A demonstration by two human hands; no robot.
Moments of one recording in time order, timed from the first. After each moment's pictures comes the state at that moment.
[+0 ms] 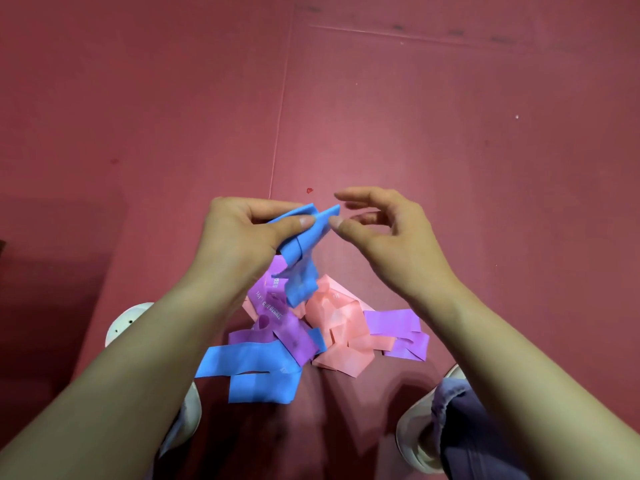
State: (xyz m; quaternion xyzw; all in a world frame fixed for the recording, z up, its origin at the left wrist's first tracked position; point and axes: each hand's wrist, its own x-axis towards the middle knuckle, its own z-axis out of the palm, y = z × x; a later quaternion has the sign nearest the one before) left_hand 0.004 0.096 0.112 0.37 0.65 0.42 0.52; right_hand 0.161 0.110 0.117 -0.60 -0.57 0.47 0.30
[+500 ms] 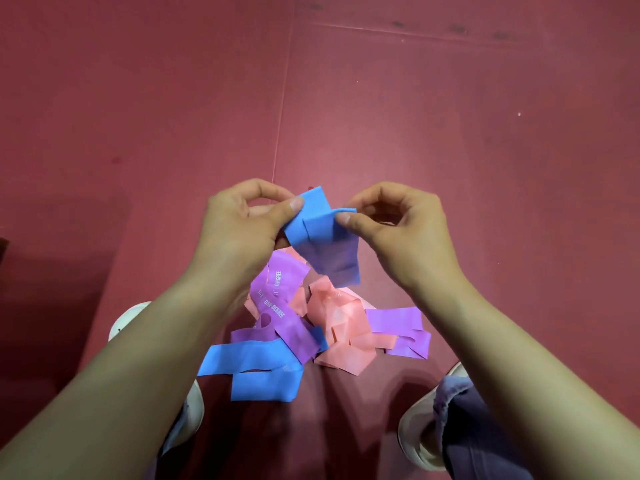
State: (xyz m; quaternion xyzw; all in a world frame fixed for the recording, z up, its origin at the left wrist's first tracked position) left_hand 0.005 0.099 0.114 0.33 0.64 0.45 0.52; right_hand 0.161 0.112 0.123 -0.60 -0.56 0.45 0.35
